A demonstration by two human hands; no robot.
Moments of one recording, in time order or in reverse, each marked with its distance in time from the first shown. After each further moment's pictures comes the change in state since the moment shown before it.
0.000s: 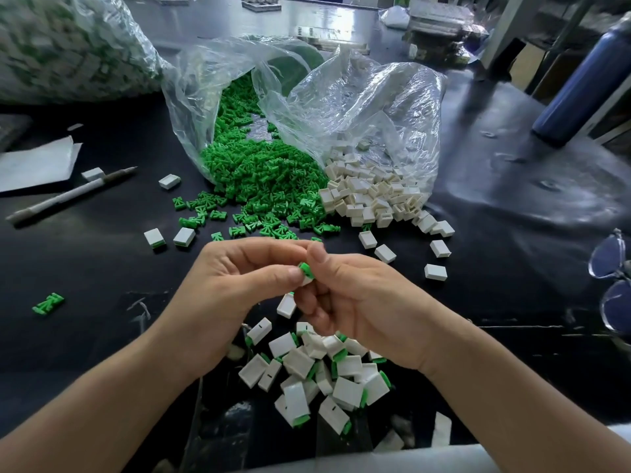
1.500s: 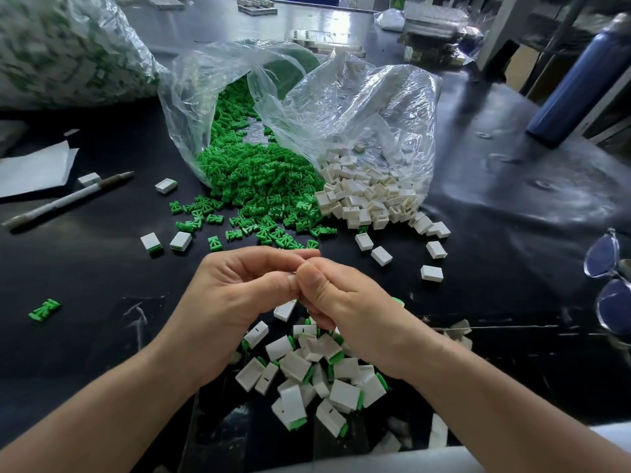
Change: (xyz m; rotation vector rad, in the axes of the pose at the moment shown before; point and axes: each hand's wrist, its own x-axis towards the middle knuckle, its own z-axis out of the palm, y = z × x) left_hand -0.001 -0.004 0.003 -0.053 0.008 -0.014; right_hand 0.004 0.015 -0.001 -0.569 0.171 -0.201
